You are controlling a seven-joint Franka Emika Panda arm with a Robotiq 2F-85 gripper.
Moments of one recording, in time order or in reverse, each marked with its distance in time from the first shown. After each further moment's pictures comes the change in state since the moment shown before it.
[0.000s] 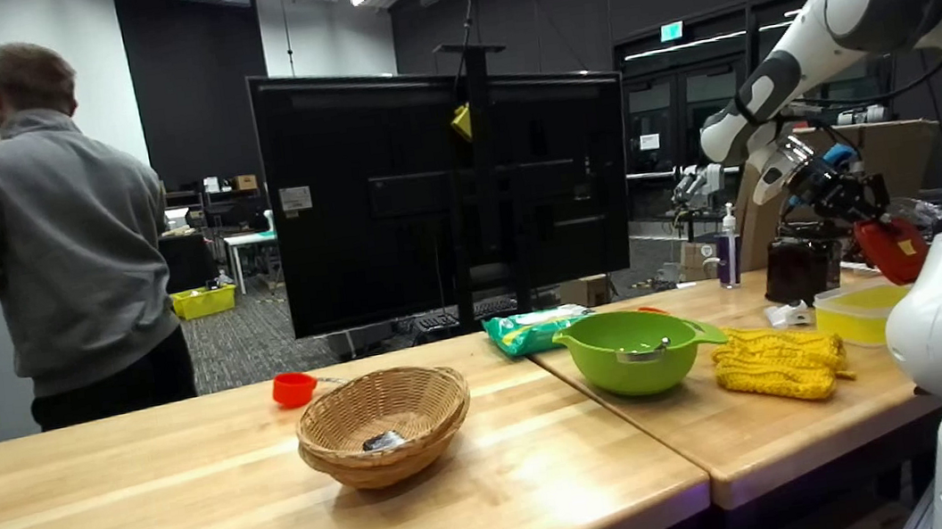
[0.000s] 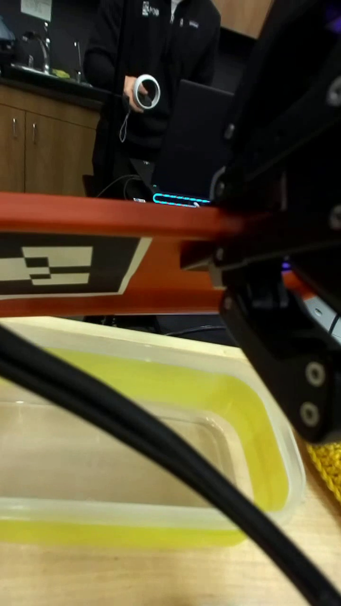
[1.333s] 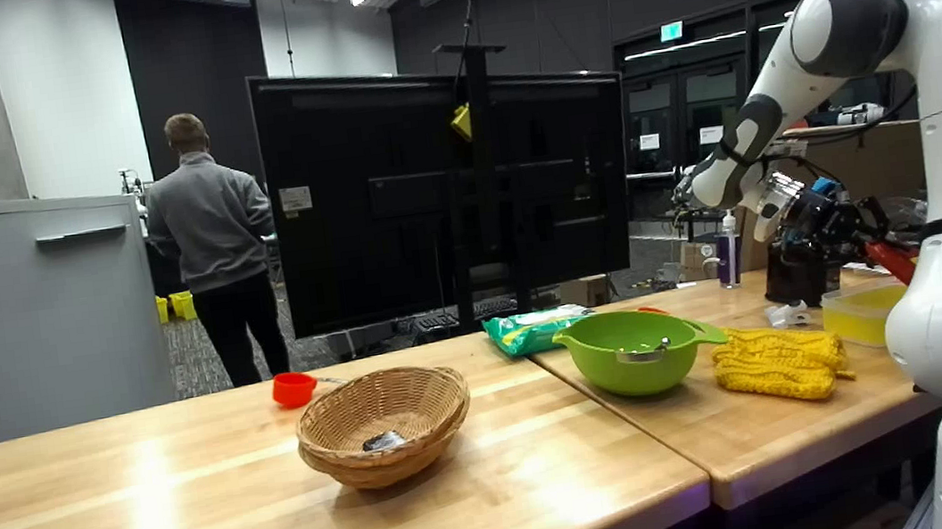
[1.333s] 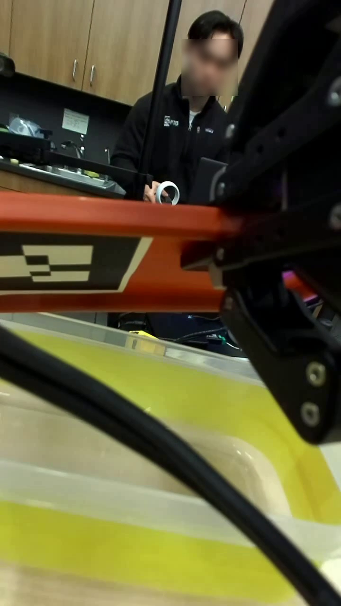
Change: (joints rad) arm -0.001 0.120 0.031 -0.039 -0.110 -0.015 -0.059
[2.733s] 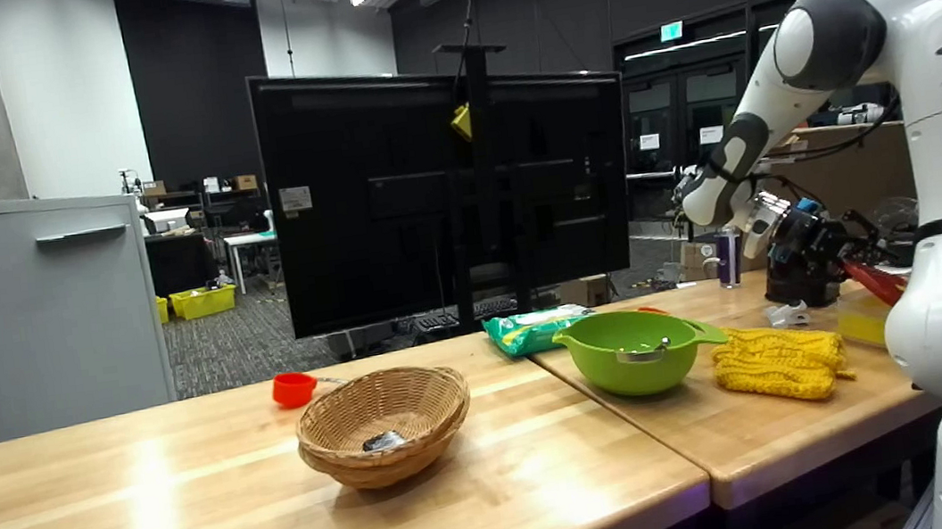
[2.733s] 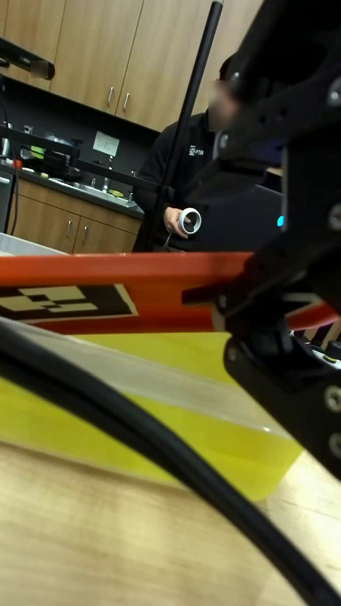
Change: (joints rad) arm -0.001 0.065 0.033 -0.006 -0.006 0.037 -0.065
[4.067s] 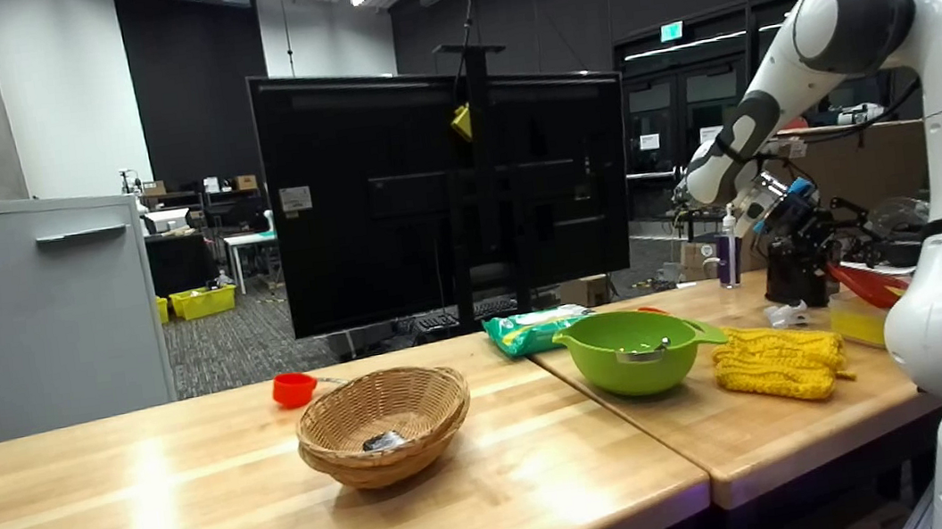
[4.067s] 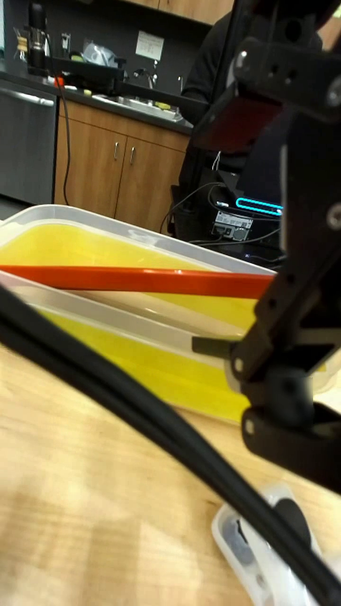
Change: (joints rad) arm -0.008 -0.087 0.002 0.000 0.017 0.184 0.060
